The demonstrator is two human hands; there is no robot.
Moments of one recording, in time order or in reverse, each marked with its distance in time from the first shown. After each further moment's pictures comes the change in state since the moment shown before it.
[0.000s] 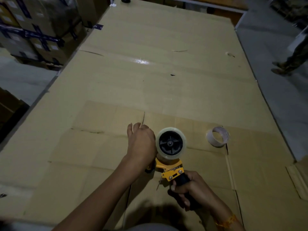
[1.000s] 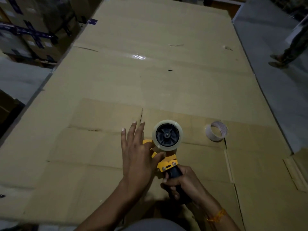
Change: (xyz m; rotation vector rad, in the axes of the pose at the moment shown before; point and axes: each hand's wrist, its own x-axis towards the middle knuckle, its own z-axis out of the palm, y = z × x) left_hand -0.050 -0.011 0.043 -0.249 0.409 0.131; right_hand 0.003 -0.007 0.031 0.109 0.118 0.029
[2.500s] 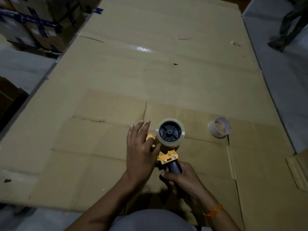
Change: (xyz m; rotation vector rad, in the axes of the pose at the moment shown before) left_hand -0.010 -0.028 0.048 -0.160 0.182 0.076; right_hand 0.010 0.023 0.002 -0.134 0.068 -0.064
